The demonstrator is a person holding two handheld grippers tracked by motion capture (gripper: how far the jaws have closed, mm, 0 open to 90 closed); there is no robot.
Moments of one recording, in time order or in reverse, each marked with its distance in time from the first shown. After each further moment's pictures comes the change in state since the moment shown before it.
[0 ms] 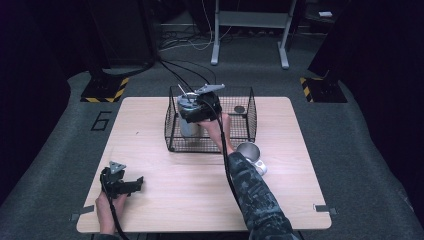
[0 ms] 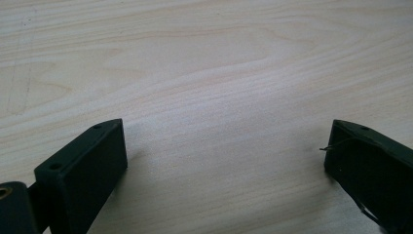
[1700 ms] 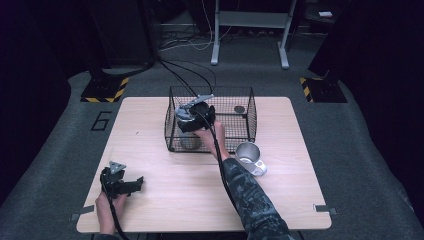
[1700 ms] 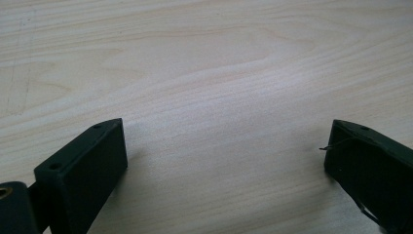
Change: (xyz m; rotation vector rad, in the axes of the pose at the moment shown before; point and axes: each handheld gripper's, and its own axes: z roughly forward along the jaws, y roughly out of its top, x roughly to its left) left arm 0.000 0.000 0.001 -0.007 0.003 0.002; right arm 0.013 -0.025 0.031 0.099 -0.054 -0.025
